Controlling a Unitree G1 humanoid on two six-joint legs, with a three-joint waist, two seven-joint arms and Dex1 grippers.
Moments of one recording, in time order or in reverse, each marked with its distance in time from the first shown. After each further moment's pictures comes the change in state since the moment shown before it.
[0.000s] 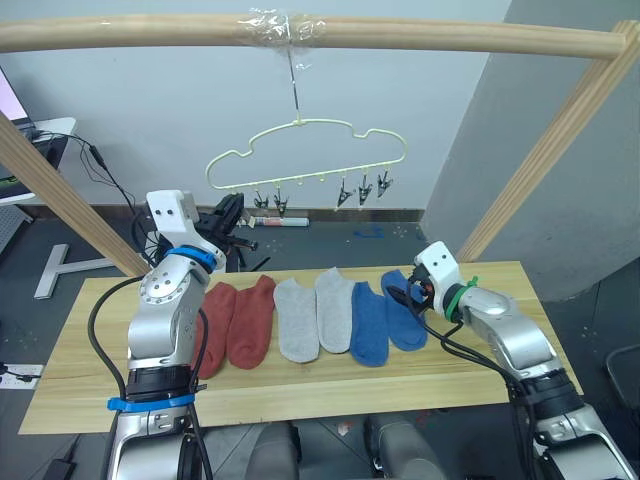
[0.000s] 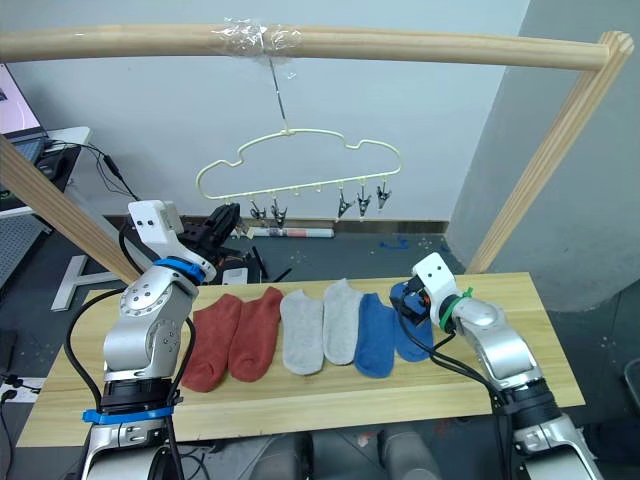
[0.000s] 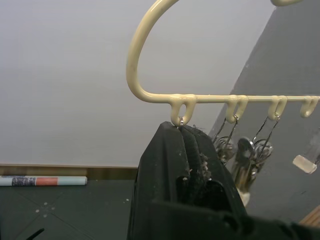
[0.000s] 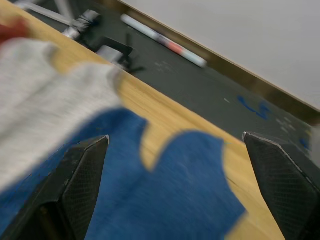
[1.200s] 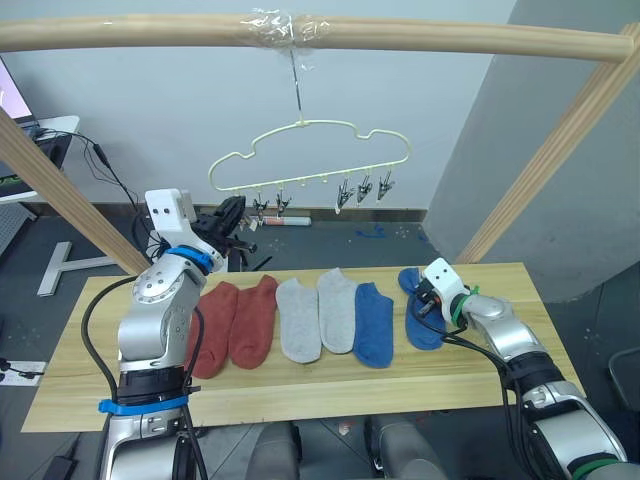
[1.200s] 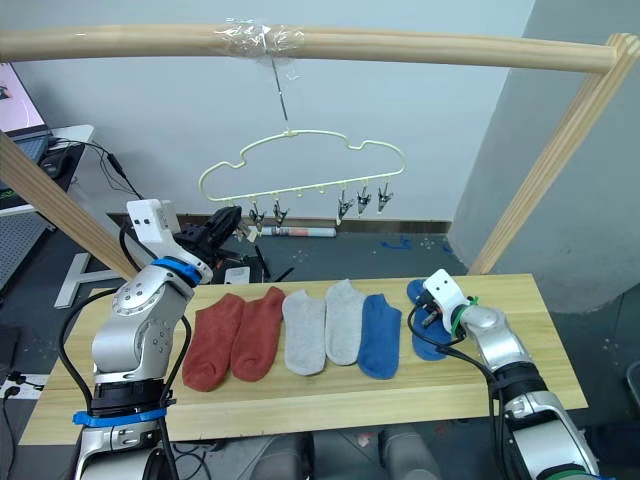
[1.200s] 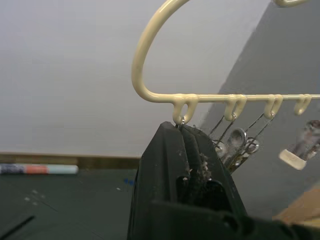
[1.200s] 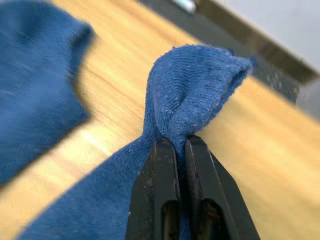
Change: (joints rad) left arm 0.003 0.028 0.024 -0.042 -0.125 0.159 -0.063; right arm -0.085 -0.023 -0.011 0.304 -0.095 -0.217 0.196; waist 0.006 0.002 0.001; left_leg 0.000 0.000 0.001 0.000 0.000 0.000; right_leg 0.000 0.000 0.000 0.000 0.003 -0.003
